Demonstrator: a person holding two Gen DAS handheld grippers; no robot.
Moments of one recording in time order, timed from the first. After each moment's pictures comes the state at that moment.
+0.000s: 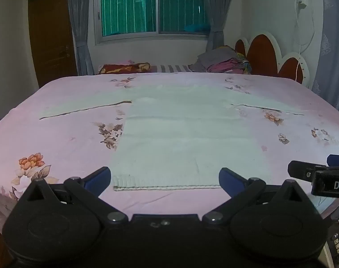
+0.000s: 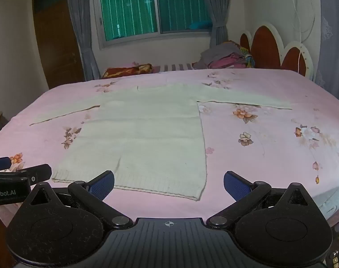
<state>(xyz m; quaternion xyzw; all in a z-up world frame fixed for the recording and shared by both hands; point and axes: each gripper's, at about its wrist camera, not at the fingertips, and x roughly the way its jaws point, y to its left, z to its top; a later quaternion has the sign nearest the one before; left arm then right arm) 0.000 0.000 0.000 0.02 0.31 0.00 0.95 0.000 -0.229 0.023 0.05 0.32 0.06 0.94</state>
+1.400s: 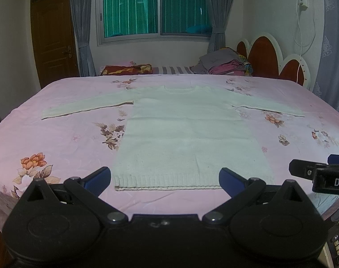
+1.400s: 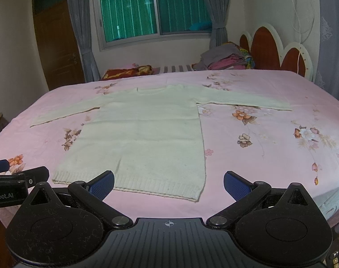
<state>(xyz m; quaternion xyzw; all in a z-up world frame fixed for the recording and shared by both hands) -0.003 0.000 0.005 0.02 0.31 0.00 0.95 0.000 -0.227 0.027 0.06 0.32 0.06 0.95</state>
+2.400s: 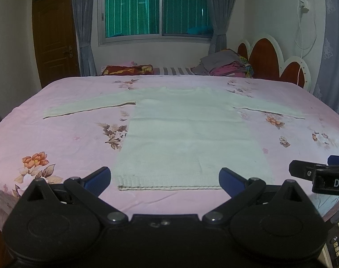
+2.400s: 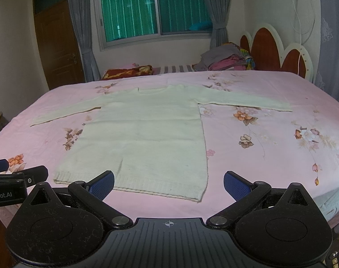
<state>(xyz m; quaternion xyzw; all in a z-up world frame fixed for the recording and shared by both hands) -0.005 0.004 0.004 0.01 0.30 0.00 0.95 -0.001 -0.226 0.028 0.05 0.31 0.06 0.95</state>
